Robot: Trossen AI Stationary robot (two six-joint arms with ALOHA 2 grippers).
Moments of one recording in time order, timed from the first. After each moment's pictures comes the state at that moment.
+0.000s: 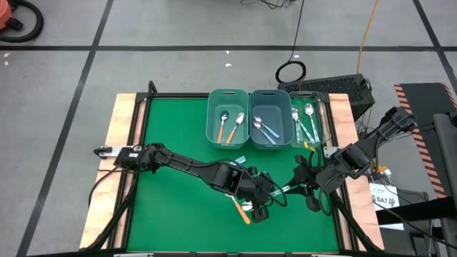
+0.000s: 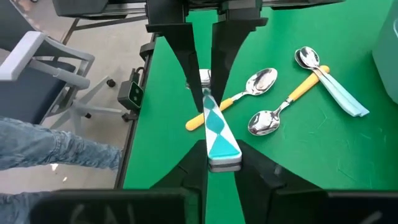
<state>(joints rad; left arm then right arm) -0.32 2.31 2.36 -0.86 -0.11 -0.52 0.62 1.02 0.98 -0.68 0.24 0.57</state>
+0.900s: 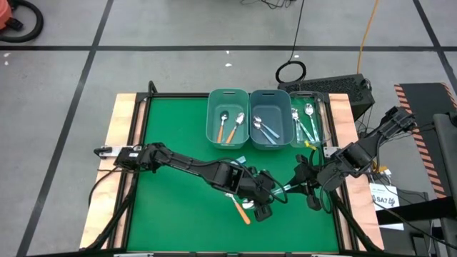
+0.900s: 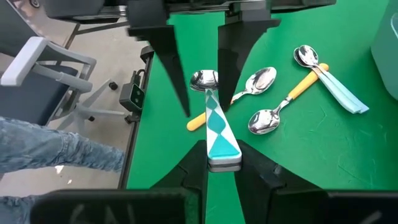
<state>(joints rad) -0.31 2.31 2.36 -0.83 -0.10 -0.61 0.62 1.01 0.98 -0.69 0.23 0.59</state>
